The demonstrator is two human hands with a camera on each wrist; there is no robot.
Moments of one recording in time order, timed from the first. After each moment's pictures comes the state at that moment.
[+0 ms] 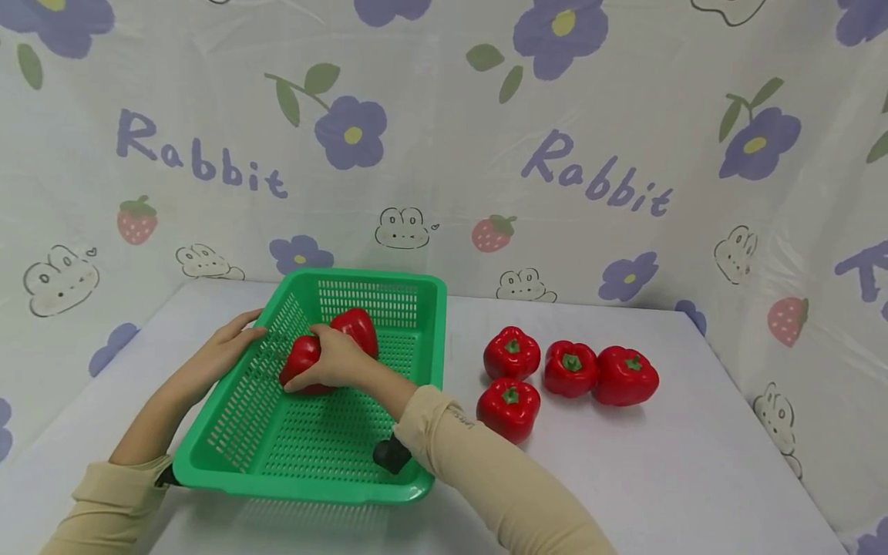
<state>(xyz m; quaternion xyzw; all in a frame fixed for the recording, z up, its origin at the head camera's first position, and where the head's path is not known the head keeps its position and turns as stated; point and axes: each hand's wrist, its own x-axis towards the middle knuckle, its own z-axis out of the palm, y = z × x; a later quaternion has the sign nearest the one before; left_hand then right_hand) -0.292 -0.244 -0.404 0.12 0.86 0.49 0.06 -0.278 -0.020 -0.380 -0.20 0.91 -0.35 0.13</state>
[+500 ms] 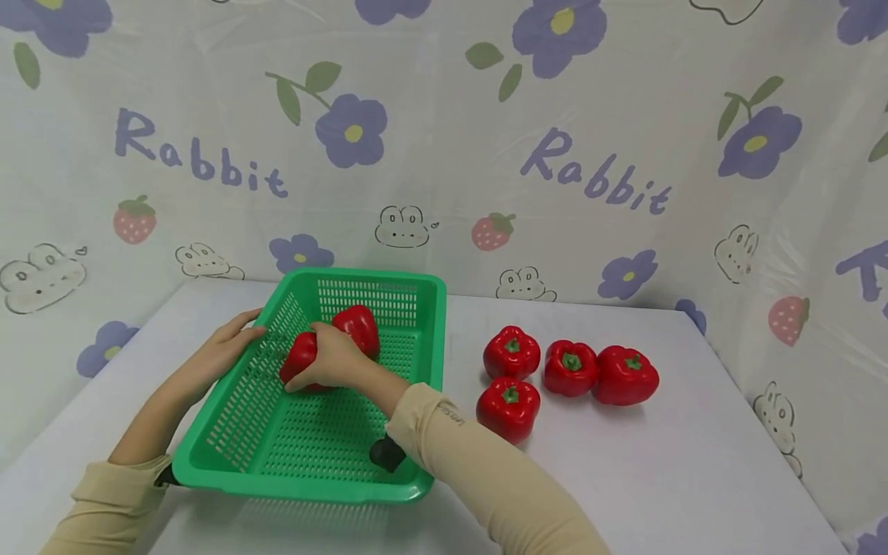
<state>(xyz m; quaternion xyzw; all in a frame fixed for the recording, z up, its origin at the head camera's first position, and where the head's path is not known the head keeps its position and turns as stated) -0.292 -0.244 -0.403 0.12 0.87 0.47 0.06 -0.278 -0.027 -0.382 -0.20 0.92 -0.33 0.11</state>
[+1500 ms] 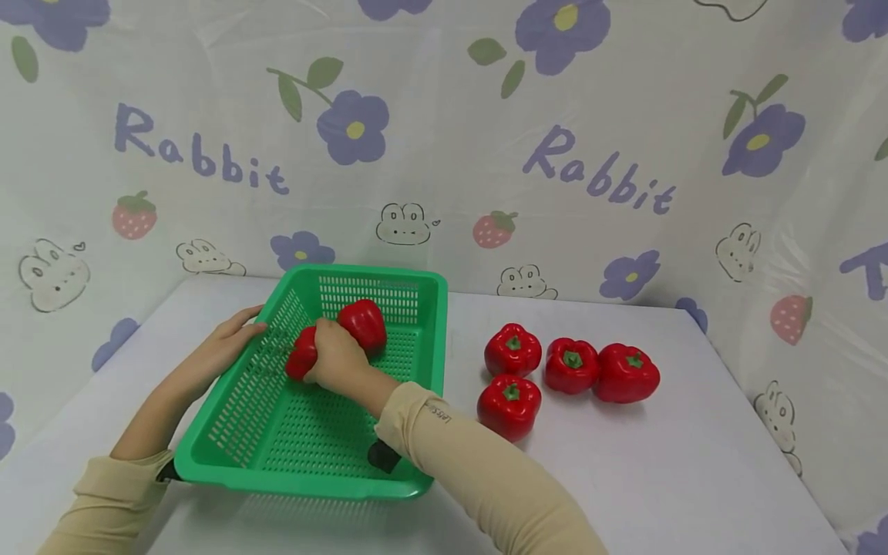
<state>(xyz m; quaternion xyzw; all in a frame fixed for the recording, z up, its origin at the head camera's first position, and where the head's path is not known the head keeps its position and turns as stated) -0.288 -0.242 -0.400 0.12 0.87 0.47 0.06 -0.276 -0.035 -0.391 -0.20 0.94 -0.29 0.04</state>
